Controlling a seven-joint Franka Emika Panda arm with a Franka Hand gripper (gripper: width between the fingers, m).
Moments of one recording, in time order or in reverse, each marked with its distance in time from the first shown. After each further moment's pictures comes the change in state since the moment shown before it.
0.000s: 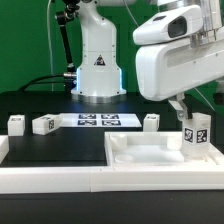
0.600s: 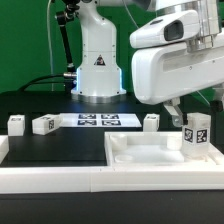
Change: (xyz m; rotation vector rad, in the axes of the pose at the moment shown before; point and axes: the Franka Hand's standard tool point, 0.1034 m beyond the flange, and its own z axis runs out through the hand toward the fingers) arm 0.003 0.007 0.004 -0.039 0.016 -0.038
